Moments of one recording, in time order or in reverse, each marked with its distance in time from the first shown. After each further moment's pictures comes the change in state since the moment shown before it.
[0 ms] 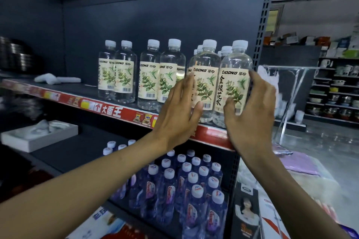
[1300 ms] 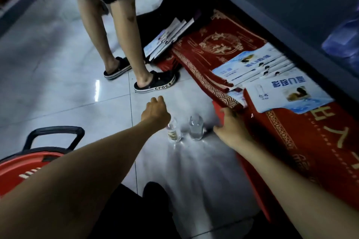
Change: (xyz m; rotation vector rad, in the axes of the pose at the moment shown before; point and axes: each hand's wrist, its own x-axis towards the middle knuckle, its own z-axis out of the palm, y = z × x) left_hand -0.562 -0.307 -0.151 0.638 -0.591 -1.621; right_hand -0.514 -0.117 0.354 0.289 -1.673 0.054
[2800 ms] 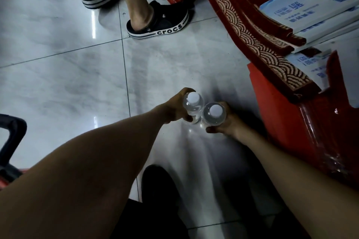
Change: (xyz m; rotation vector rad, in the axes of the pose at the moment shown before) left_hand 0.126 -0.074 0.180 -0.657 -0.558 0.060; right_hand 0.152 0.097 0.198 0.066 -0.436 0.072
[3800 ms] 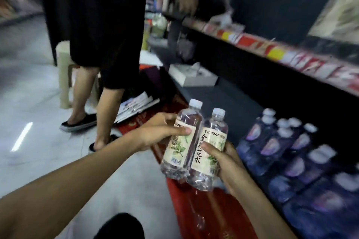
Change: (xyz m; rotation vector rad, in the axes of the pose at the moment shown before) left_hand -0.296 0.364 -0.046 -0.318 -0.057 0.660; right_hand -0.380 -0.193 -0.244 0.836 0.471 -0.377
